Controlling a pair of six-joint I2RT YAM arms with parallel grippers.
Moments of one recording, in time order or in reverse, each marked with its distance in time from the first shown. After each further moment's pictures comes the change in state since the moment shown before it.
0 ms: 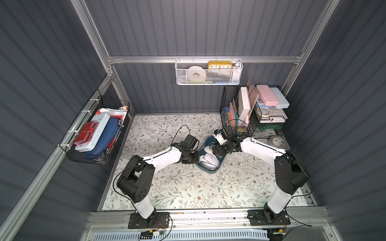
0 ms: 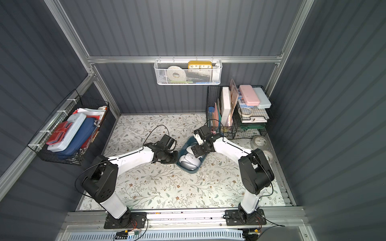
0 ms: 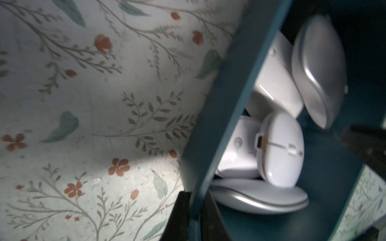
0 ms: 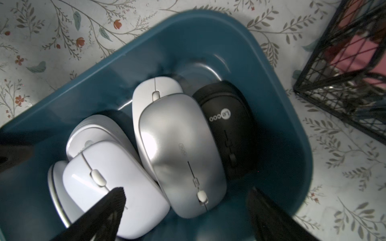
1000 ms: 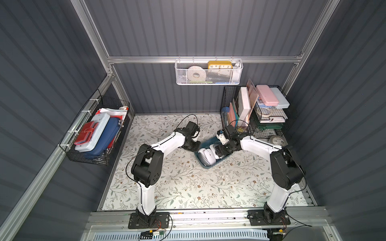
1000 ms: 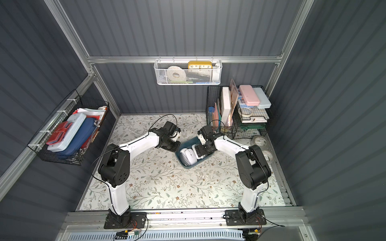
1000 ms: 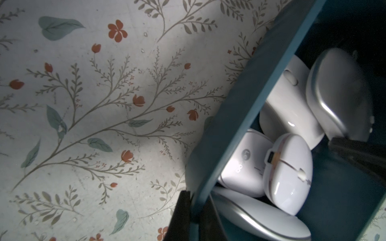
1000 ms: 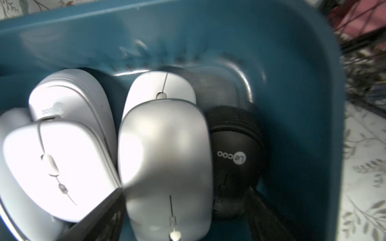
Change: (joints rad) left arm 0.090 0.242 0.370 -0.200 0.023 0.440; right arm -0.058 0.078 0.013 -0.003 -0.032 0.019
